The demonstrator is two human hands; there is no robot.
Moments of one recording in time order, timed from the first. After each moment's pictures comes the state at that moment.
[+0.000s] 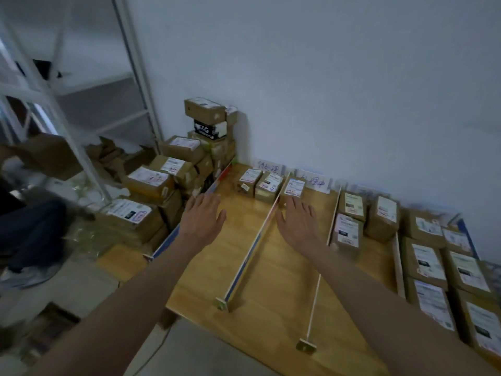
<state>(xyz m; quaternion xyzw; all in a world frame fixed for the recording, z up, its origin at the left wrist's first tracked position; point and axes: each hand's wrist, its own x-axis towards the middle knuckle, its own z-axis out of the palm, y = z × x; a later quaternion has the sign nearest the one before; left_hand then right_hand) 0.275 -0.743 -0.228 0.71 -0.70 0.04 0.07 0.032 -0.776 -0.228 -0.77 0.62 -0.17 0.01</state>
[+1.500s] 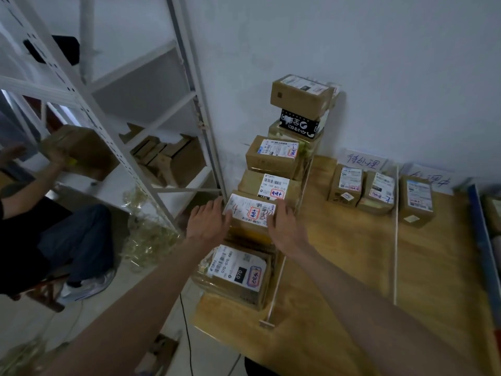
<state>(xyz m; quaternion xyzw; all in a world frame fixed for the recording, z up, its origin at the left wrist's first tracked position) 0.666 -0.931 -0.283 0.75 -0.65 -0.11 0.06 0.470 -0.957 -0.314 -0.72 0.62 -0.18 0.23</state>
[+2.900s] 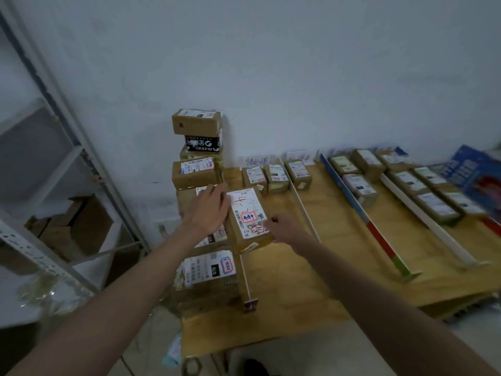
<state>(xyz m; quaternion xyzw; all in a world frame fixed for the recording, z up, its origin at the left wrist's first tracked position) 0.616 -0.909 -0.201 0.47 -0.86 -0.11 0.16 0.441 -0.803 -0.213 -0.40 0.77 -0.31 0.40</state>
